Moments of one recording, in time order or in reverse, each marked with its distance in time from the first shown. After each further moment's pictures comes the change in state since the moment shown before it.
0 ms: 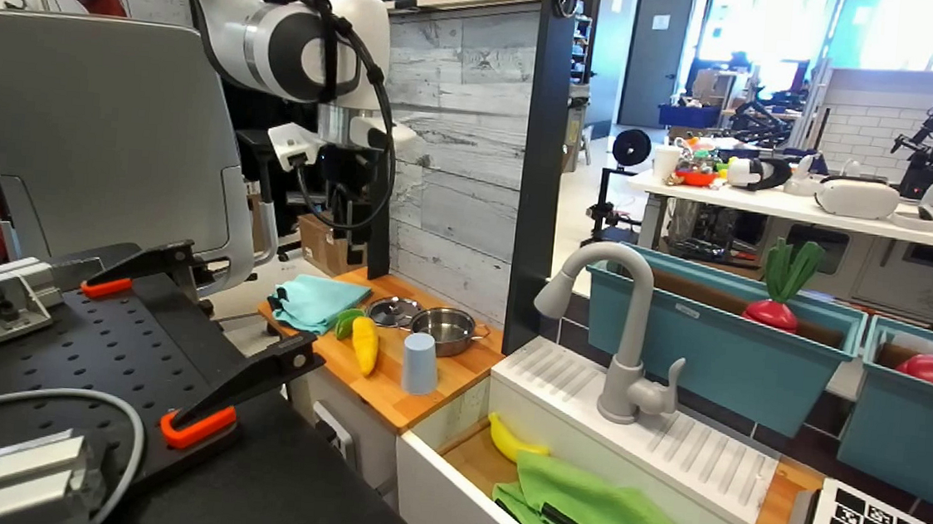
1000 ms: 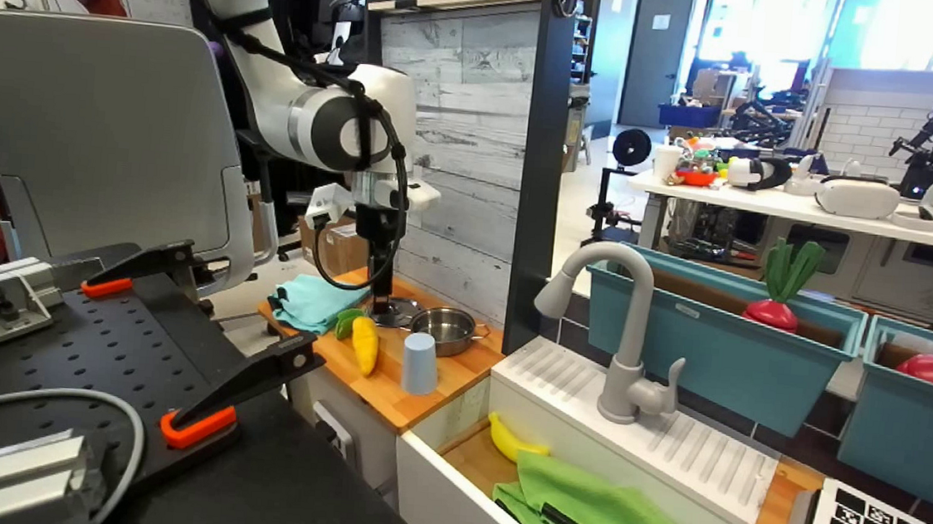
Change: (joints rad) arm 0.066 0.269 -0.109 0.256 0.022 -0.008 0.227
